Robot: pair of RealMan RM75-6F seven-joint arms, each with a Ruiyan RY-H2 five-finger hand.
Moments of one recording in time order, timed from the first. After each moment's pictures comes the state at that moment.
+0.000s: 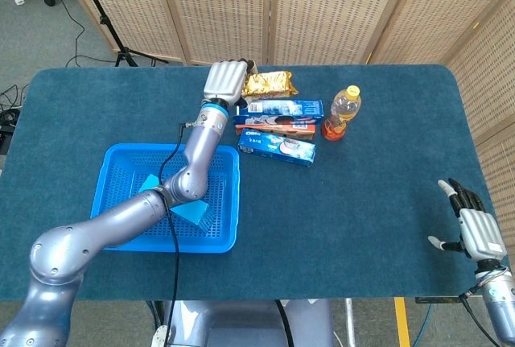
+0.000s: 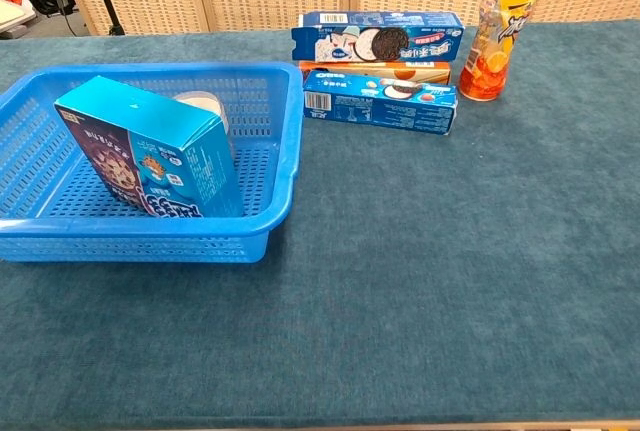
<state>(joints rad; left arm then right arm) -1.40 -1.69 -0.55 -0.89 0.39 0.65 0.62 0.20 -1.20 0.08 -1.34 -1.39 1.21 0.32</state>
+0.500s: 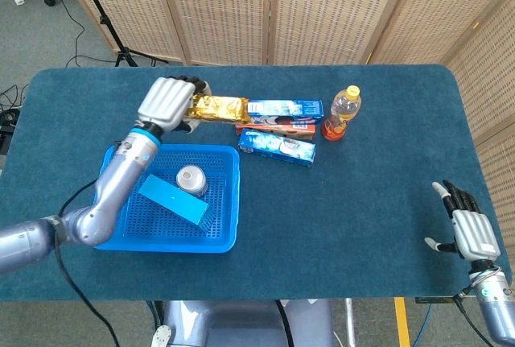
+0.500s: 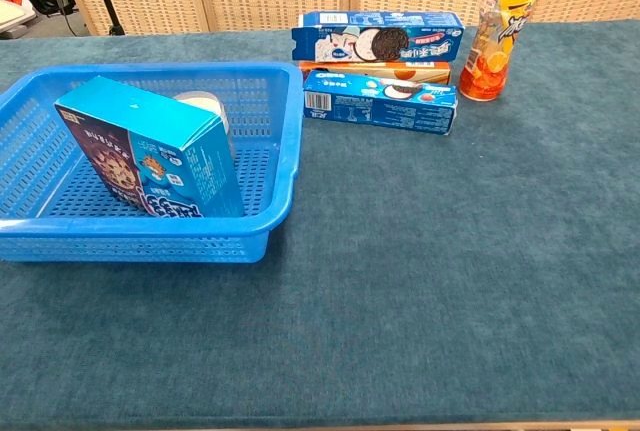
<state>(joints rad) -1.06 -1.14 -0.40 -1.67 0.60 0.80 0.54 0.20 -1.21 0.08 -1.36 -1.39 1.22 0.23</state>
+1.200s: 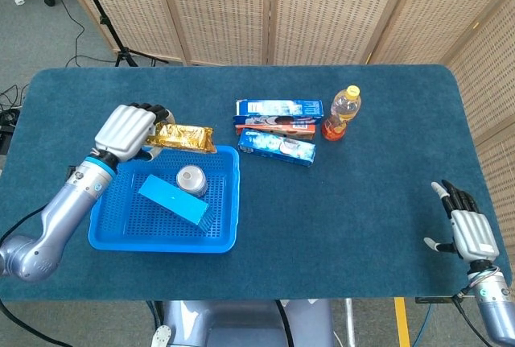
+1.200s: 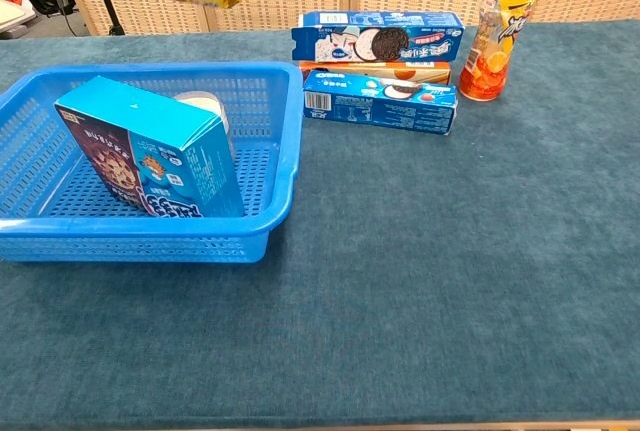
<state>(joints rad) -0.91 -0.96 -0.26 -1.83 0.84 0.81 0.34 0.20 -1.22 0.08 -1.36 -1.38 1.22 0.21</state>
